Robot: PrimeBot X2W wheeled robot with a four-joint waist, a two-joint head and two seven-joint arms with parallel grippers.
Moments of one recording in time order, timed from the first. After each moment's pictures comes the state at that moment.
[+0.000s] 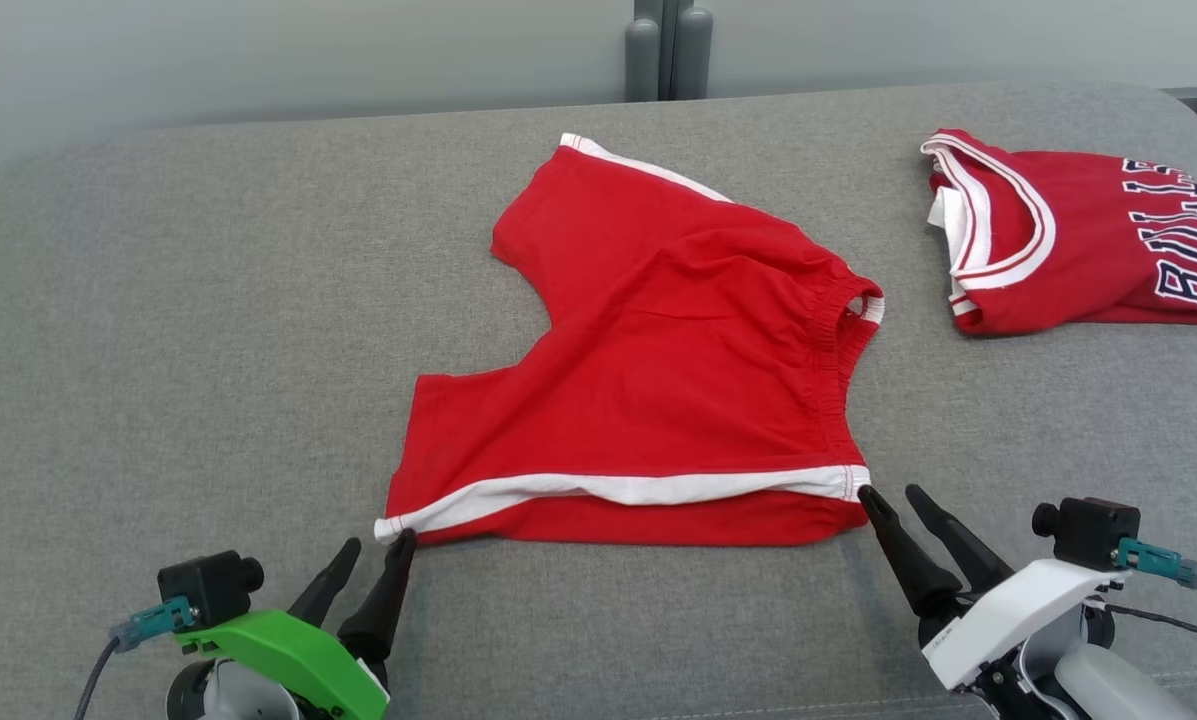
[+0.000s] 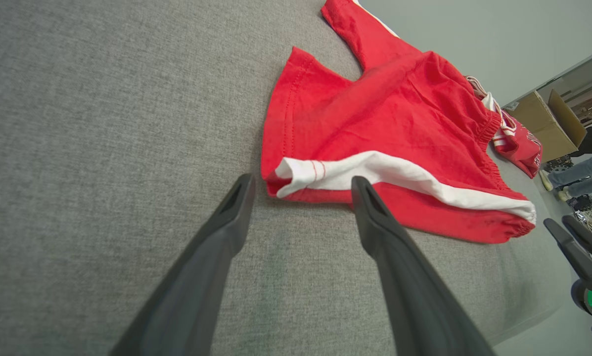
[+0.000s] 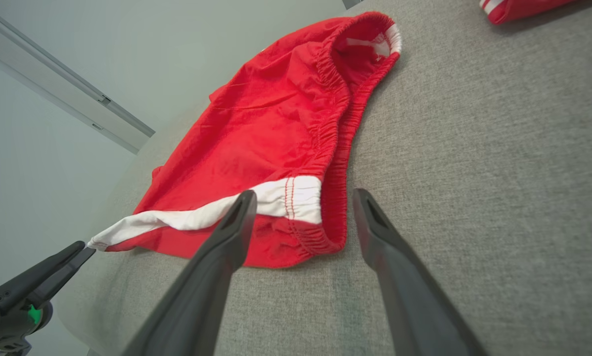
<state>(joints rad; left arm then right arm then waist) -0.11 0.31 -0.57 0.27 -1.06 -0.02 -0.13 -0.06 -0.37 0.60 0.29 0.97 0.12 -0.25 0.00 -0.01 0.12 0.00</state>
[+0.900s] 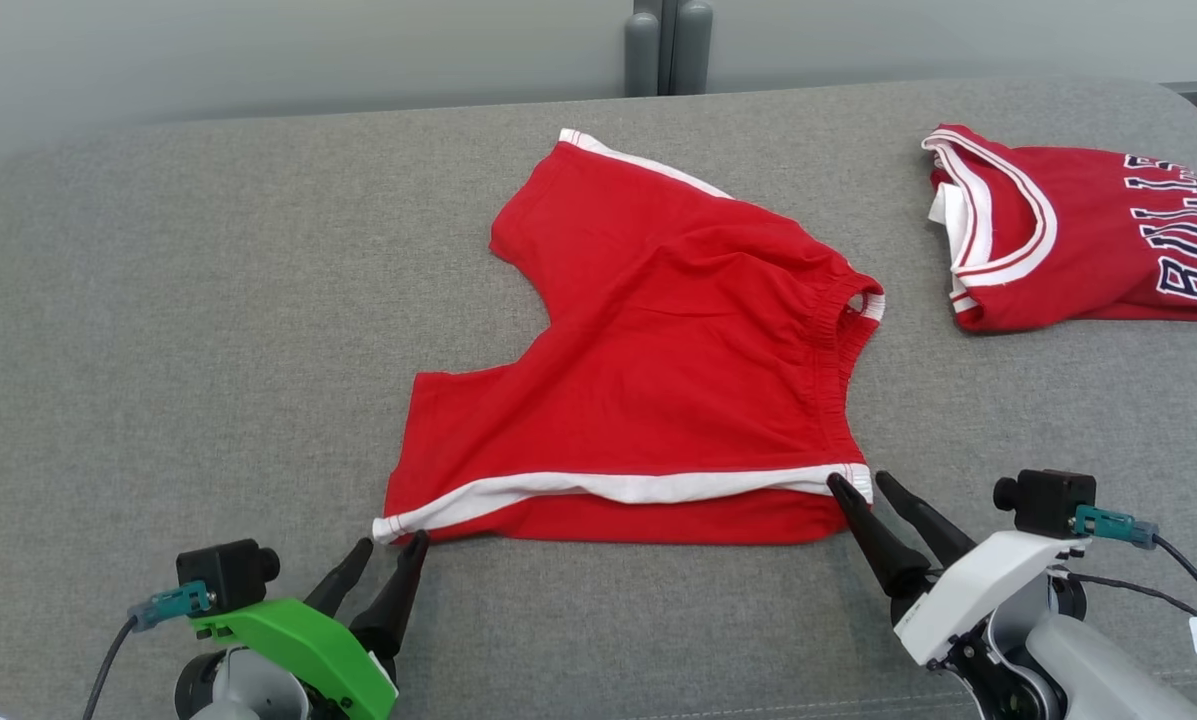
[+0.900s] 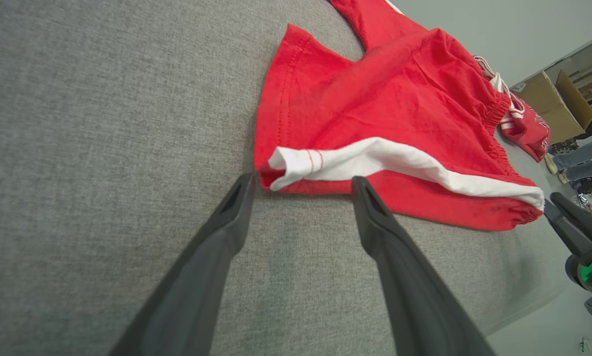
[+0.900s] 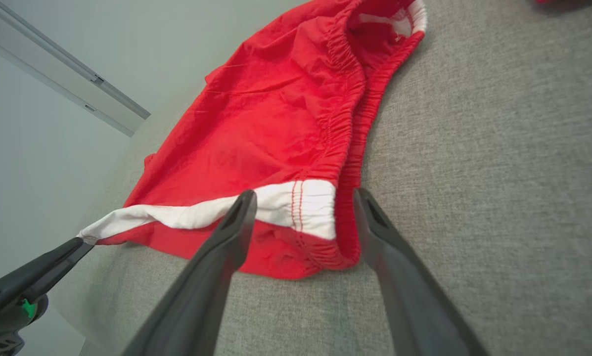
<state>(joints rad) -0.14 0.31 -0.60 0.28 -1.06 -0.01 -0.08 -0.16 -0.34 0.66 0.38 0.97 0.12 -0.20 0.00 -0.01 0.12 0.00</state>
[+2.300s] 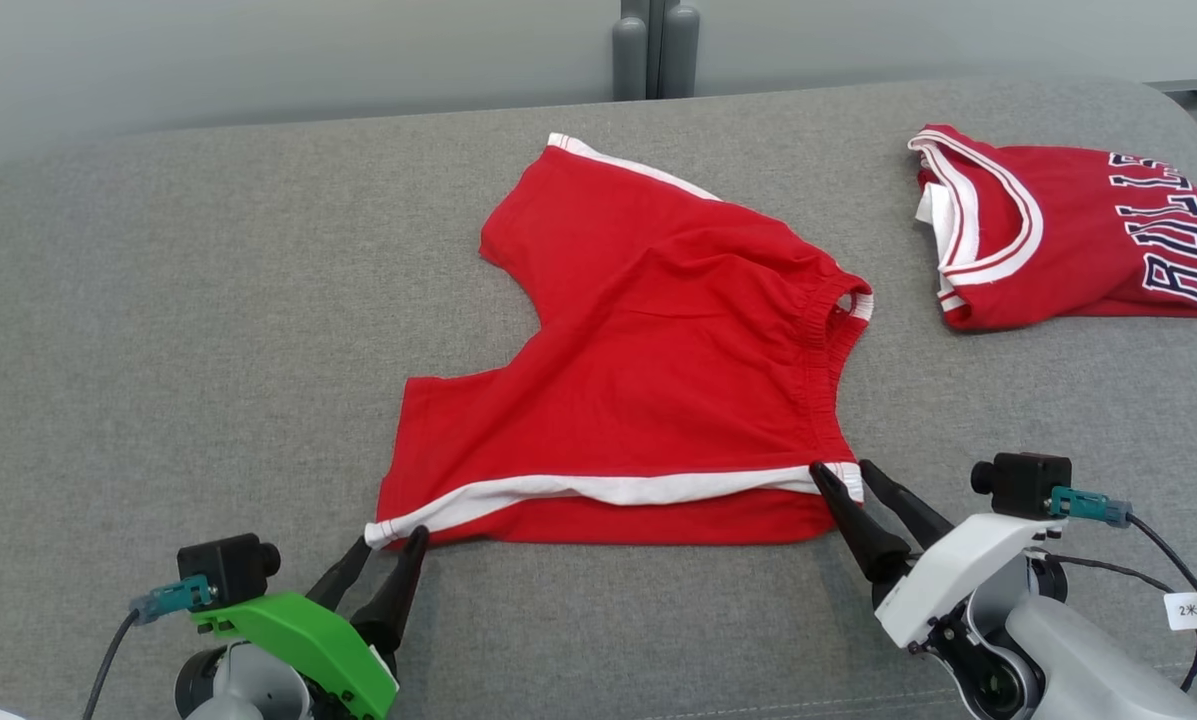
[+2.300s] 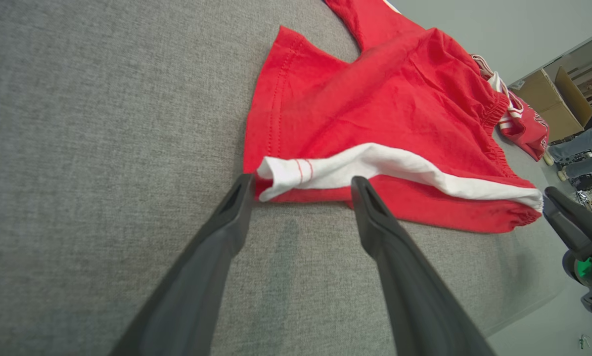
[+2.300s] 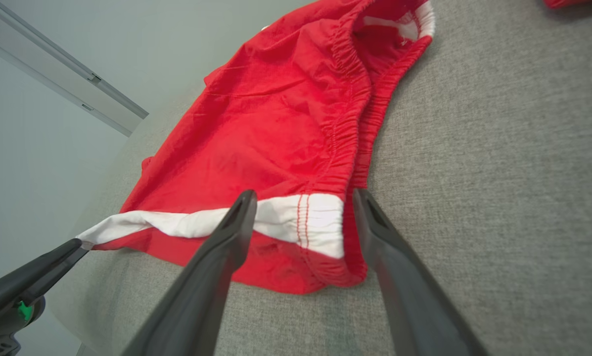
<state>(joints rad) -0.15 0.30 -0.60 0.29 -1.06 0.00 -0.07 -0.22 -0.31 0.68 0.44 0.97 0.12 -0.19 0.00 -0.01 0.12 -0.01</state>
